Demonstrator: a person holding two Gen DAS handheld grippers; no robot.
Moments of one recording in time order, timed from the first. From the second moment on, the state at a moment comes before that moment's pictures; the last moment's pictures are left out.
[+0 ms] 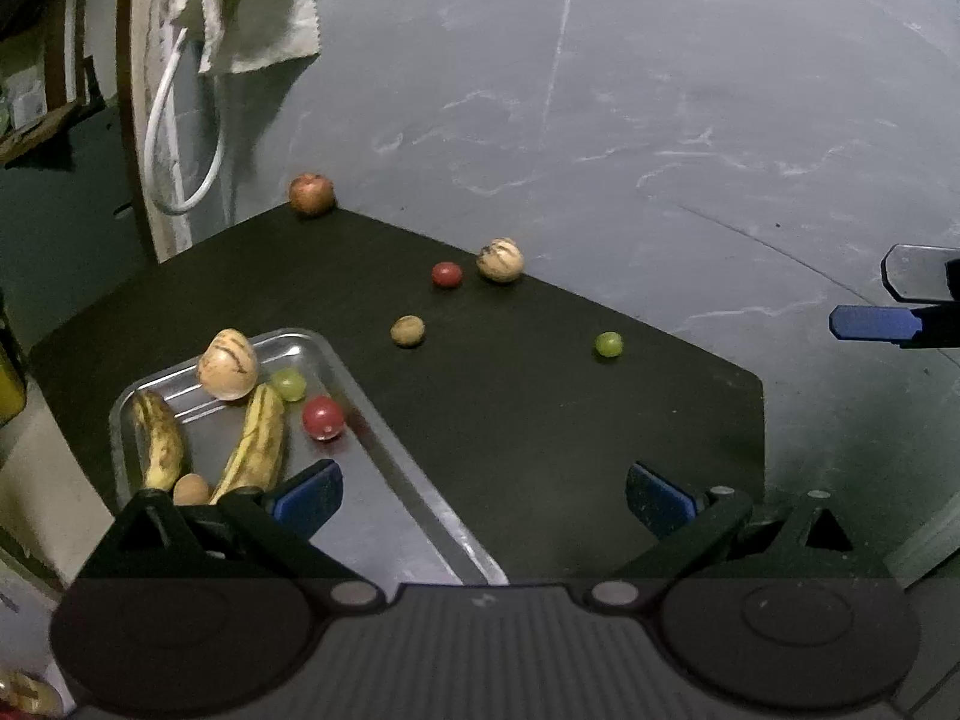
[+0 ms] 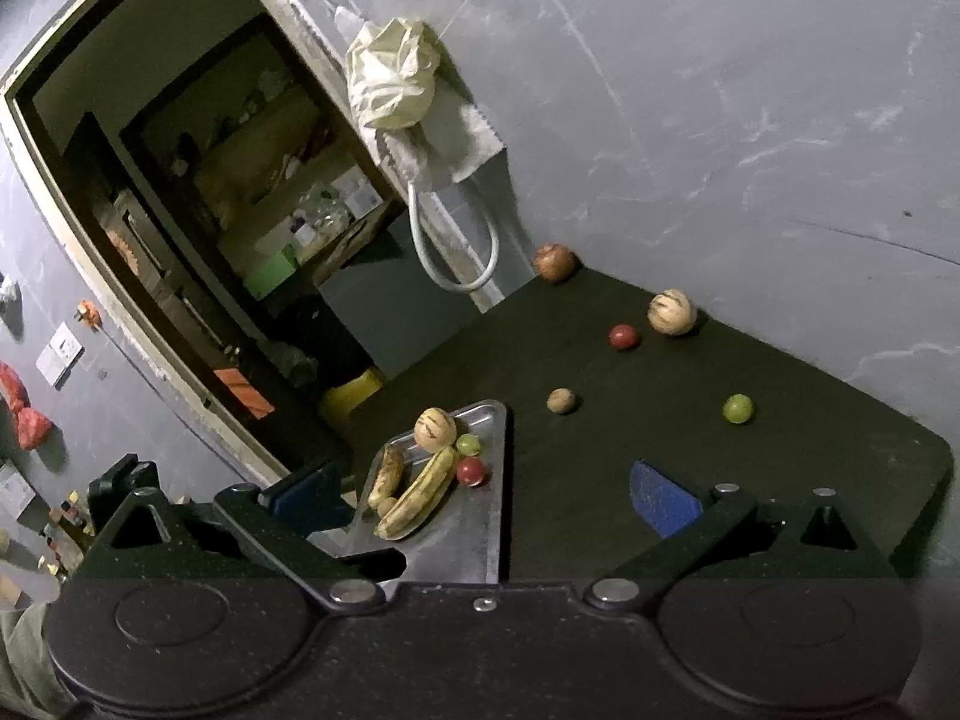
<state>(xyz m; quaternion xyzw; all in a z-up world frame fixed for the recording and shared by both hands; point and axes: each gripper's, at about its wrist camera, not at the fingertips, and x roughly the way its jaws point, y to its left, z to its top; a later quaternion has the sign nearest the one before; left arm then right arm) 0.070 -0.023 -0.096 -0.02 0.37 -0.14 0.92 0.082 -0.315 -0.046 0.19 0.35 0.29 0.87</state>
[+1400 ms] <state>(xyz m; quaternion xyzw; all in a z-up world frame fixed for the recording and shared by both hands) 0.360 -0.032 -0.121 0.15 0.35 -0.33 0.86 0.179 -0.266 -0.099 0.18 0.38 0.04 0.91</state>
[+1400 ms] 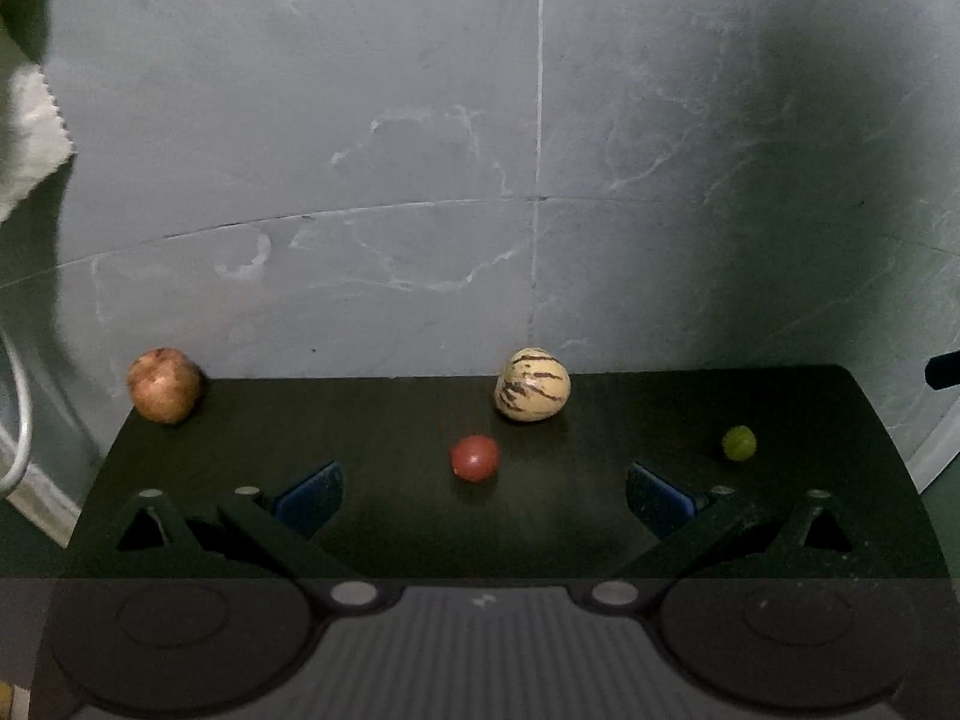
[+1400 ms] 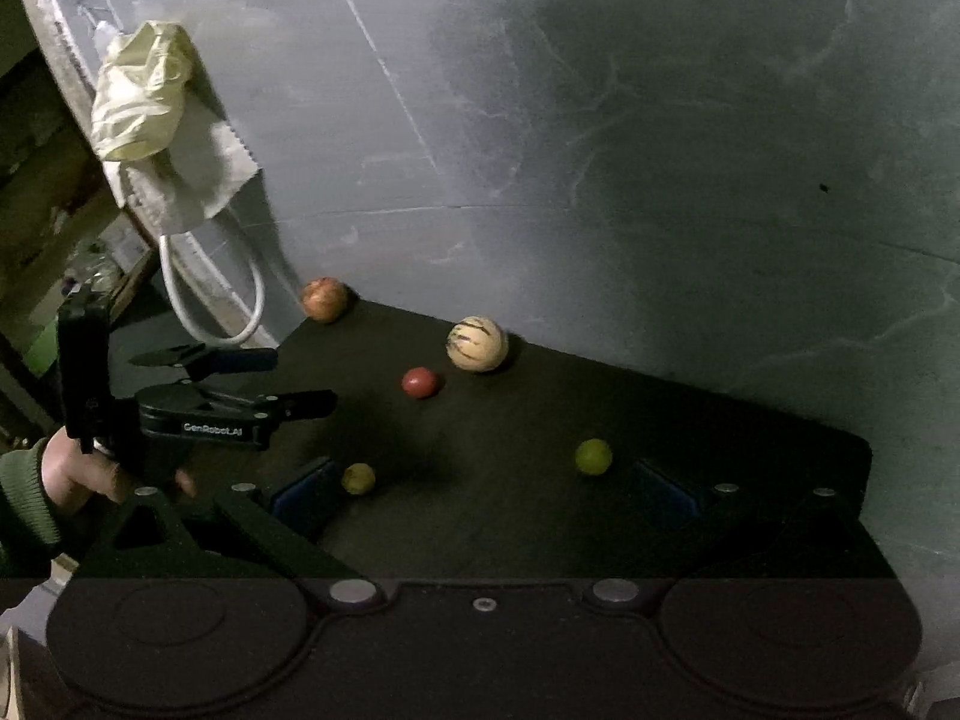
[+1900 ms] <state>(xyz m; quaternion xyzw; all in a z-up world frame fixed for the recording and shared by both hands) 0.389 -0.055 -0.153 0.17 0.36 -0.36 0.84 0.198 -0.259 -0.118 0.15 0.38 0.00 0.91</state>
